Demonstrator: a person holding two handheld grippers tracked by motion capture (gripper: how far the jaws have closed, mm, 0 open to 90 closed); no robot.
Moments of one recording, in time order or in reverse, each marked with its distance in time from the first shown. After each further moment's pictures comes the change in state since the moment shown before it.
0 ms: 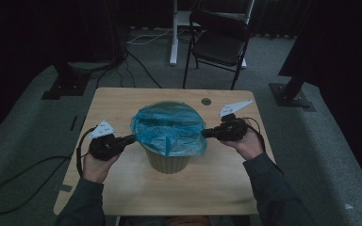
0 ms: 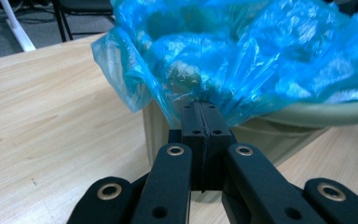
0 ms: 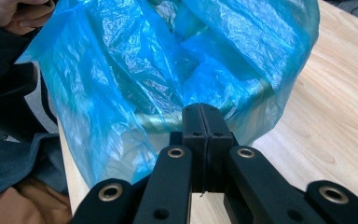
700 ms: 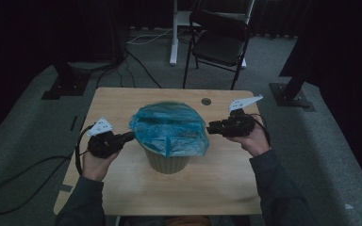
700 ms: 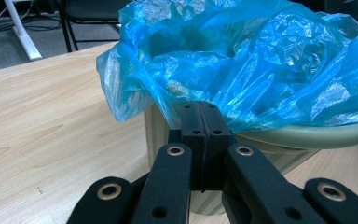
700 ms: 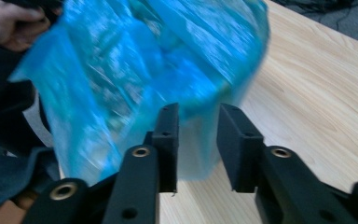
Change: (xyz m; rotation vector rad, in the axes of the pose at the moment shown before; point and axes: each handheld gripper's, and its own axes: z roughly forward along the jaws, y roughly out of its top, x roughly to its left) left arm 0.002 0.010 -0.006 -0.040 0.016 -0.013; right arm -0.013 0.002 -0.018 -0.074 -0.004 0.029
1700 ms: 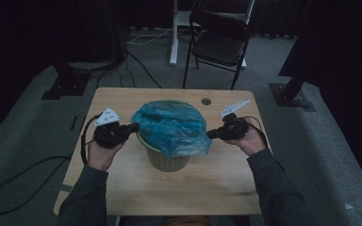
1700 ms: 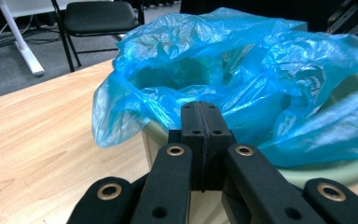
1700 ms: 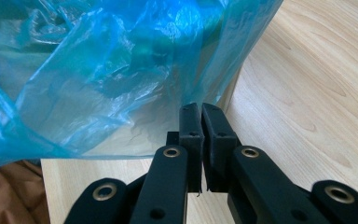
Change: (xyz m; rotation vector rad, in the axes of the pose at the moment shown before) left arm 0.000 0.026 0.009 -0.010 0.004 0.052; right arm -0.018 -0.017 0.026 0.183 -0.011 -0.033
